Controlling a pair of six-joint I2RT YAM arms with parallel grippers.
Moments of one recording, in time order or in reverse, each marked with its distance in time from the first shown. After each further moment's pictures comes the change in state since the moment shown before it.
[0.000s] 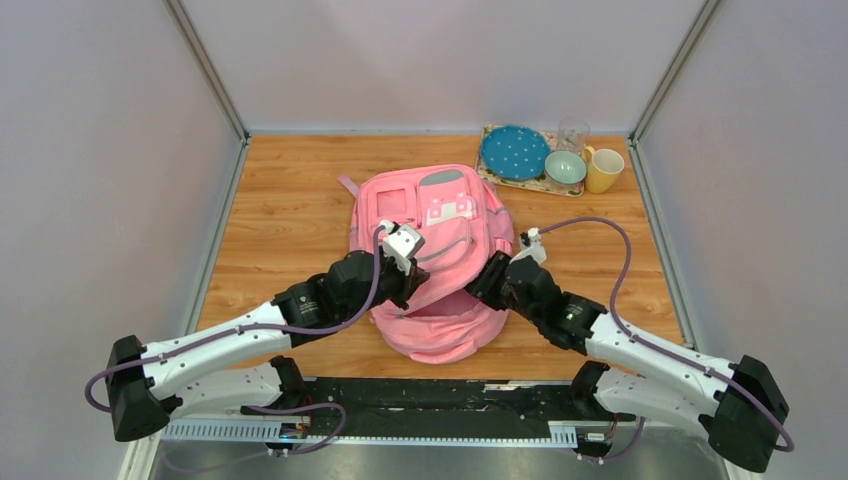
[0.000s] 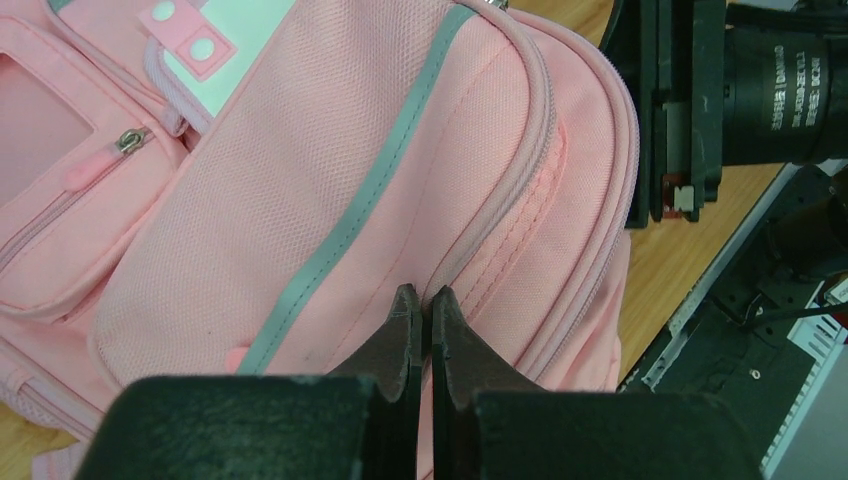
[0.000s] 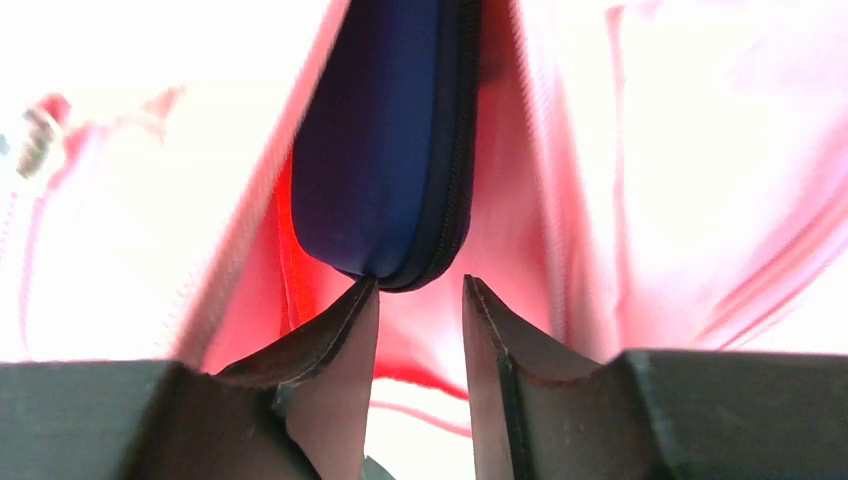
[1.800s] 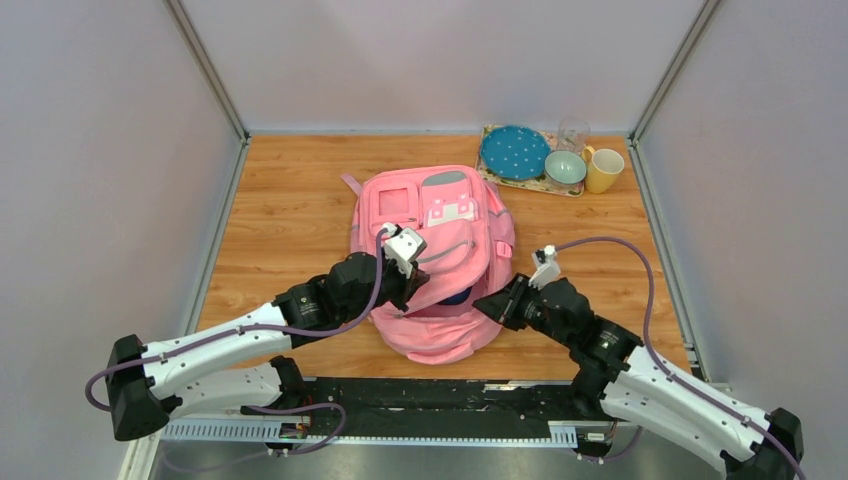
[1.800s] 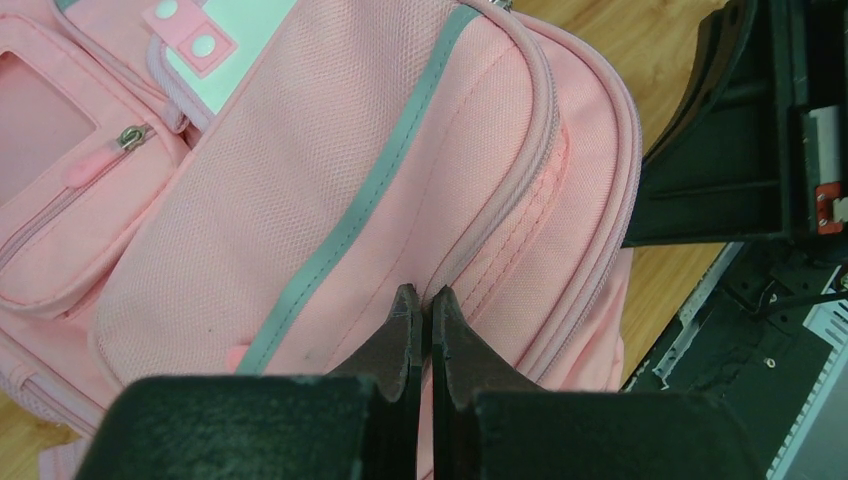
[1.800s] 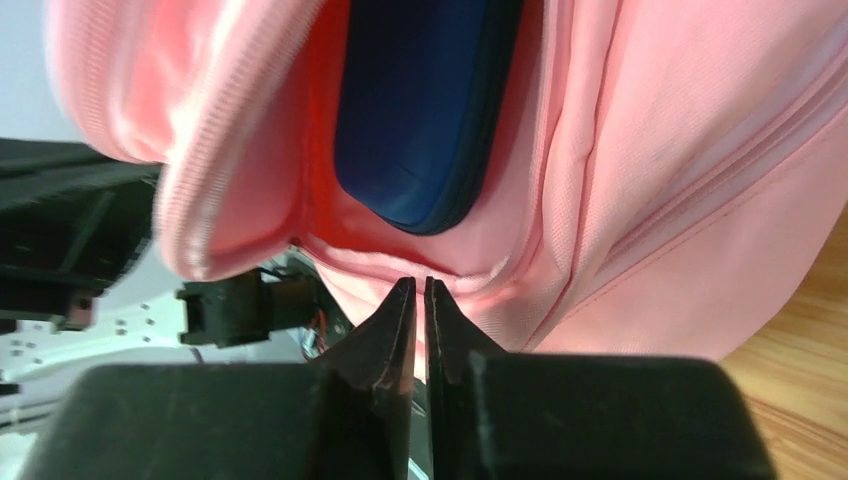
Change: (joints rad) left arm -0.006 -0.003 -0.008 0.000 -0.003 0.031; right arm -0.060 -0.388 -0.145 -0.092 -0.167 -0.107
